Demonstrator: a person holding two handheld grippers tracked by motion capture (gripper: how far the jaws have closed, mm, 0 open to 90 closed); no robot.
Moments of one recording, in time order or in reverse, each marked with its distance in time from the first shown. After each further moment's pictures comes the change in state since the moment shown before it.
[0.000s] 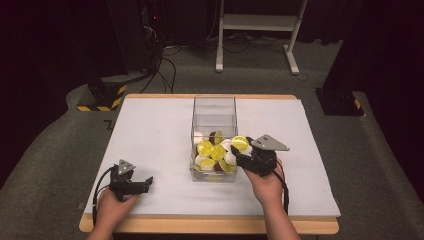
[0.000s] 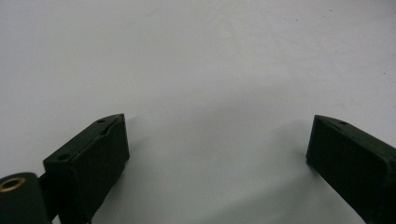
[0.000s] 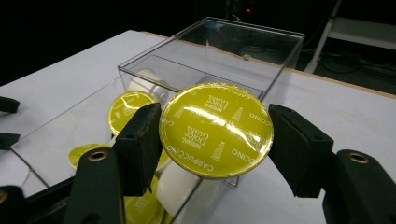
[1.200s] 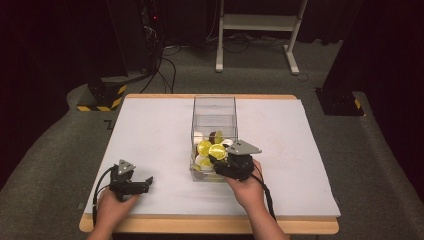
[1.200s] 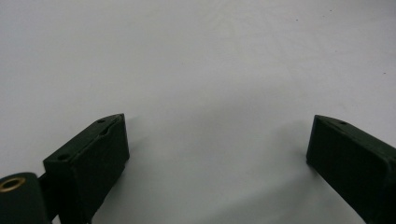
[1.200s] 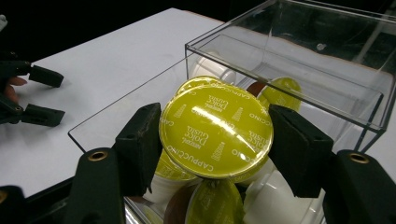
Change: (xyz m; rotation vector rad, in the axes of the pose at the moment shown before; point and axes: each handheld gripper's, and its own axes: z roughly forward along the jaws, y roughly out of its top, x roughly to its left) left arm 0.000 0.000 0.000 -0.001 0.000 -0.001; right arm 0.047 -0.005 0.032 0.061 0.123 -0.074
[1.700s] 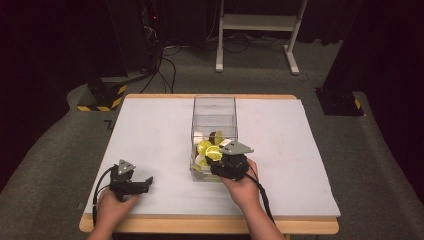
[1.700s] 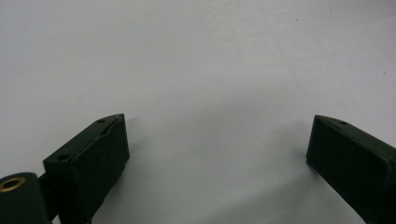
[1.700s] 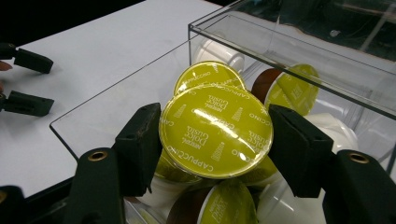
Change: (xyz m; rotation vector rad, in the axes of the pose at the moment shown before) left arm 0.000 0.000 0.000 0.000 0.000 0.000; right arm 0.004 -0.005 0.017 0.047 -0.008 -0.013
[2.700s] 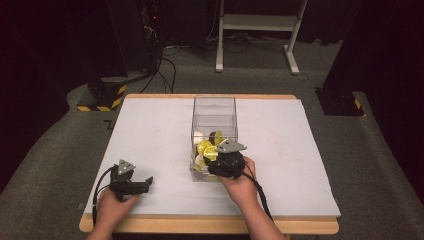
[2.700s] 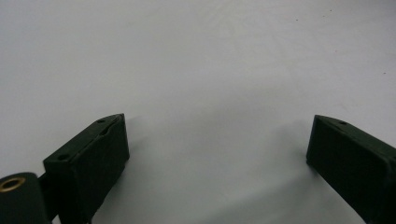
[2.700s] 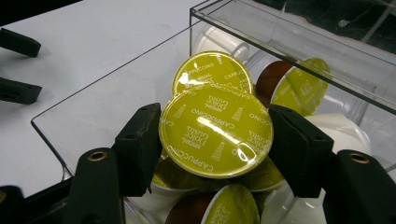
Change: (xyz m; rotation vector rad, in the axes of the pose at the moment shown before) left arm 0.000 0.000 0.000 0.000 0.000 0.000; right arm 0.004 0.004 0.012 0.064 -0.015 -0.037
